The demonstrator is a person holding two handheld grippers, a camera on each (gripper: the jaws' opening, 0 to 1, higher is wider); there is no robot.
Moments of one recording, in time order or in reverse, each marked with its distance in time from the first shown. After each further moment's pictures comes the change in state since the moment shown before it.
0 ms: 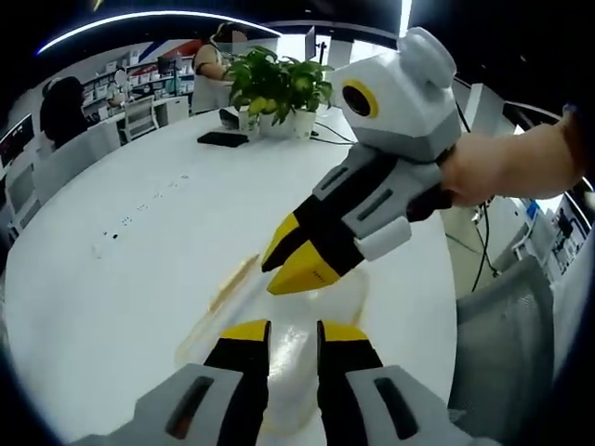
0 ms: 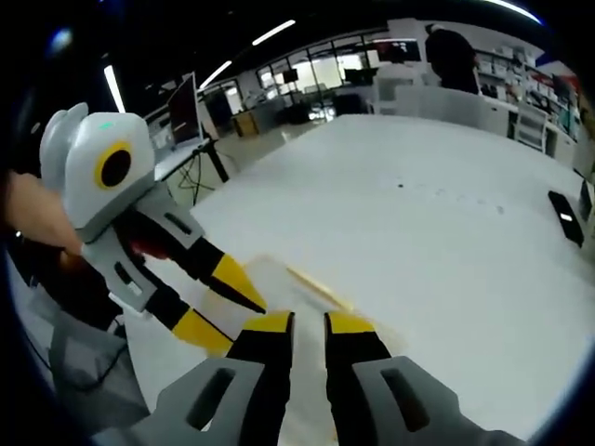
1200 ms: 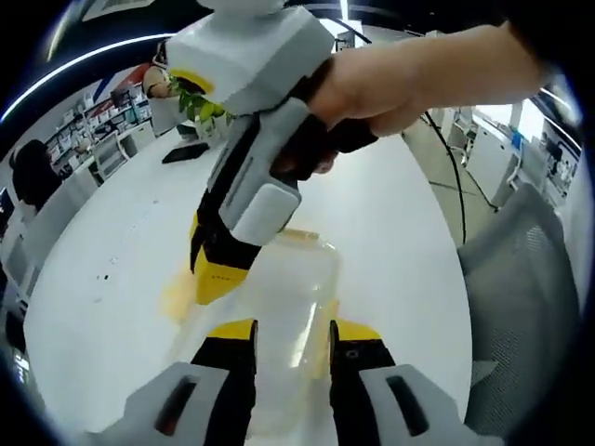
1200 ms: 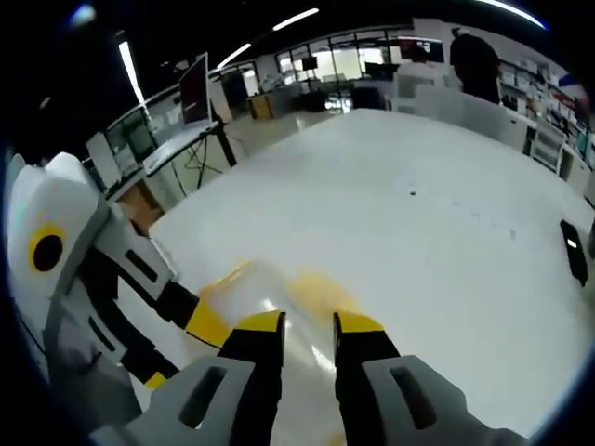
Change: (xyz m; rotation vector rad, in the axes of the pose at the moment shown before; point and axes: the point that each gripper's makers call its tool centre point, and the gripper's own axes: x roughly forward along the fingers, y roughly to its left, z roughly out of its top) left arm 0.007 -0.027 -0.011 0.293 0.057 -0.004; right arm 0.016 -0.007 0.014 -0.114 0.087 0.041
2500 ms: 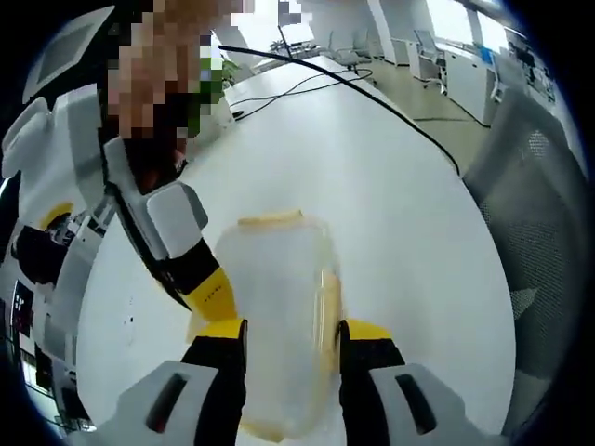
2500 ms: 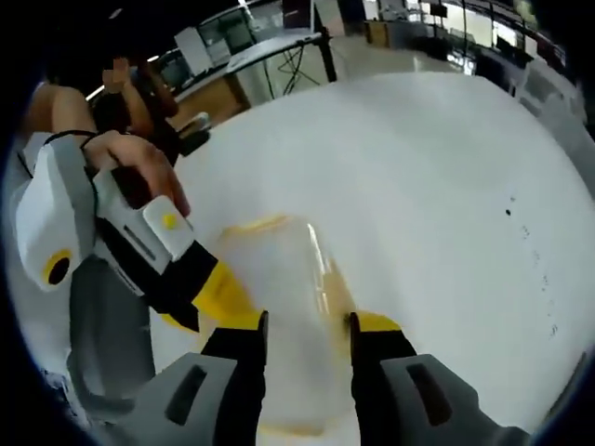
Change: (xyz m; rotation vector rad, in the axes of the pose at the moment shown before) left arm 0.007 0.000 -0.006 0.320 0.091 0.073; right arm 0.013 0.014 -0.015 -0.382 0.427 0.360
